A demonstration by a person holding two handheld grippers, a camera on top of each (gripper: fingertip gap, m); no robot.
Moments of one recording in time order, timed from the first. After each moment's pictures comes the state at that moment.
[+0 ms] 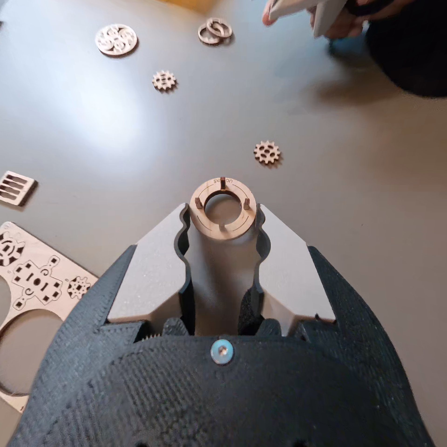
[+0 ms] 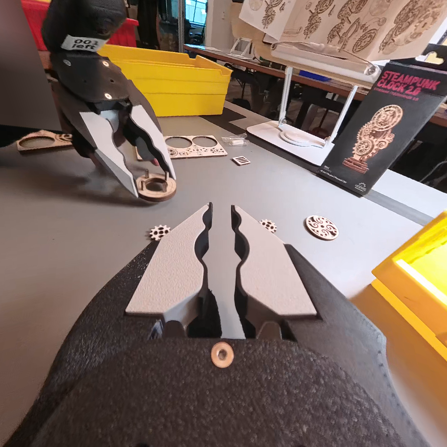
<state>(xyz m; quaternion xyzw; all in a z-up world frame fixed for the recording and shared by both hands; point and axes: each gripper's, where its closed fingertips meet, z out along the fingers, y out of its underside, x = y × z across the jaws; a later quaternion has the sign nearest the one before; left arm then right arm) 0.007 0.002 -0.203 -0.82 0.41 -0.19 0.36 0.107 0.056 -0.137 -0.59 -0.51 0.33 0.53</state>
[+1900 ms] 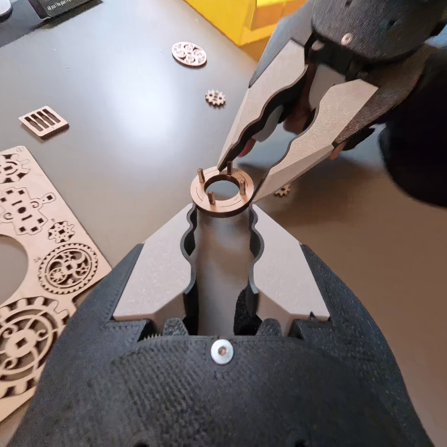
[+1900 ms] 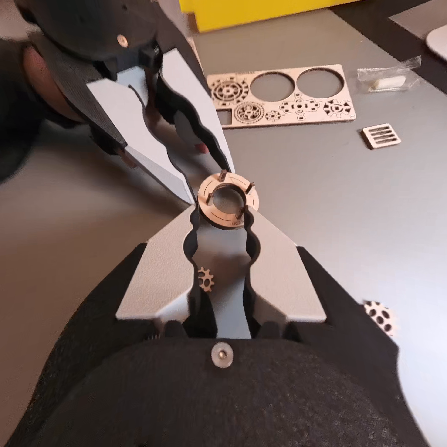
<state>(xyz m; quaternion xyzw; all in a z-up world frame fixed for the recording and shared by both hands) -0.001 0.008 -0.192 -0.86 0.21 -0.23 0.41 0.008 0.015 -0.187 -0.60 -0.66 0.38 0.26</state>
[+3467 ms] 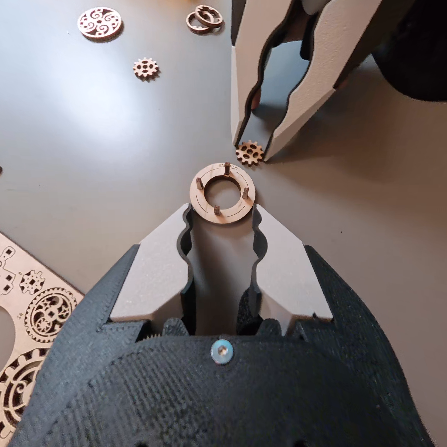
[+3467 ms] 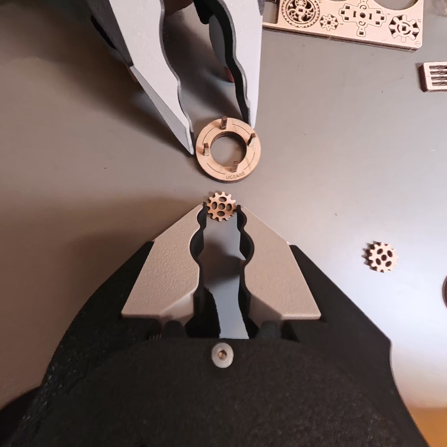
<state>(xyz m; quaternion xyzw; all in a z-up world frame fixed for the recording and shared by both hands) 0.023 -0.014 -0.212 -0.83 0.38 -0.18 0.36 0.066 -0.002 -0.212 -0.58 -0.75 0.25 0.21</state>
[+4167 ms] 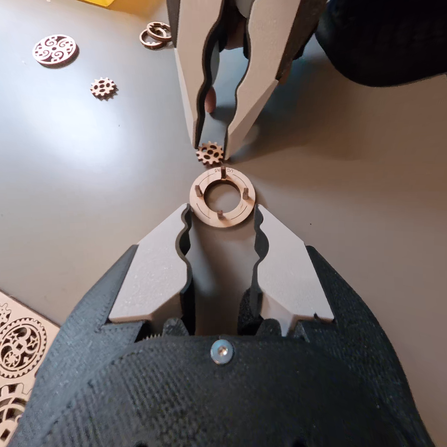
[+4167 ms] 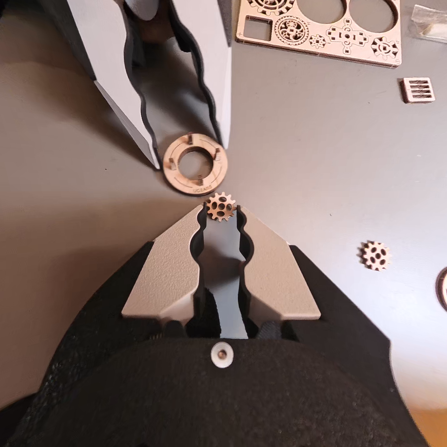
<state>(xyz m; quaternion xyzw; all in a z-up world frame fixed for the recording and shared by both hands) 0.043 -0.034 -0.211 -0.80 0.43 -0.20 0.37 0.067 -0.001 -0.208 -0.57 -0.74 0.27 0.24</state>
